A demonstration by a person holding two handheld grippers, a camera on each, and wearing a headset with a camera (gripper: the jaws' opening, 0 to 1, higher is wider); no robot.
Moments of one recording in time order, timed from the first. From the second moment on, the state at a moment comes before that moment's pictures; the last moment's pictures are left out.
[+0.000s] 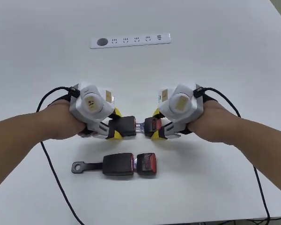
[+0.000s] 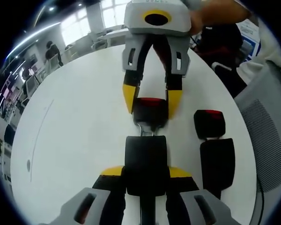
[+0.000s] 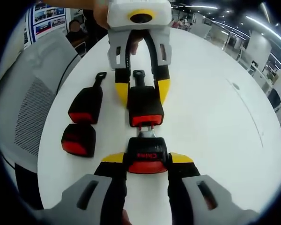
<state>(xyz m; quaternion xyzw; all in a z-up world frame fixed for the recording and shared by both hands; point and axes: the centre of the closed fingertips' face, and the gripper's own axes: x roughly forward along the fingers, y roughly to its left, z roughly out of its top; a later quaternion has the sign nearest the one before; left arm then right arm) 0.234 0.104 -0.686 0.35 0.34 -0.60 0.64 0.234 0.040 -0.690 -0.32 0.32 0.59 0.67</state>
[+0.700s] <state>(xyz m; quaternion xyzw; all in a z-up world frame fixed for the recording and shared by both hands) 0.237 0.106 -0.689 0.35 0.33 -0.61 0.63 0.236 0.054 -0.689 -0.31 0.32 0.60 0.66</state>
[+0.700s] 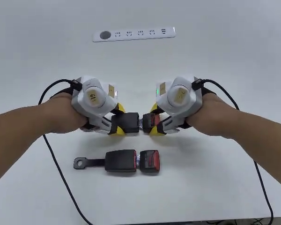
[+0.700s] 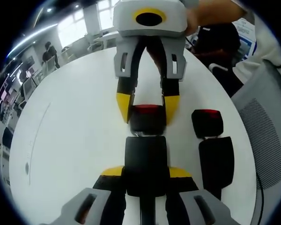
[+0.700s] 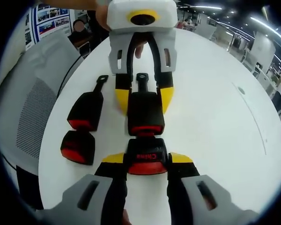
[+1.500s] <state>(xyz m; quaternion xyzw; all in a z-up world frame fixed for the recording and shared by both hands) 0.234 0.104 -0.688 0.35 0.34 -0.61 0.63 0.234 0.039 -0.691 -0.32 0.32 0.59 0.67</state>
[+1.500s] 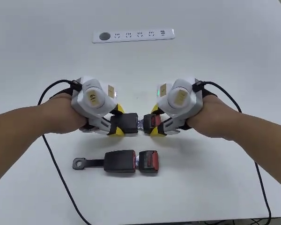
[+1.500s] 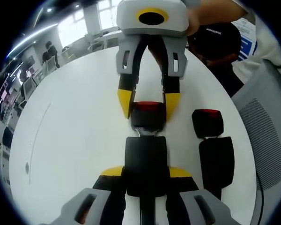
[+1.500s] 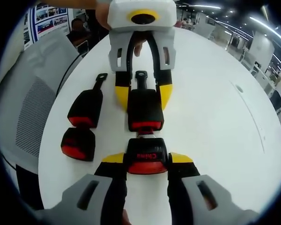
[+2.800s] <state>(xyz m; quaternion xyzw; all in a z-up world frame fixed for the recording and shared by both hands) 0.236 0.104 -0.691 0.35 0.35 -0.61 0.62 0.228 -0.078 -0.694 -0.33 0.35 0.56 0.67</state>
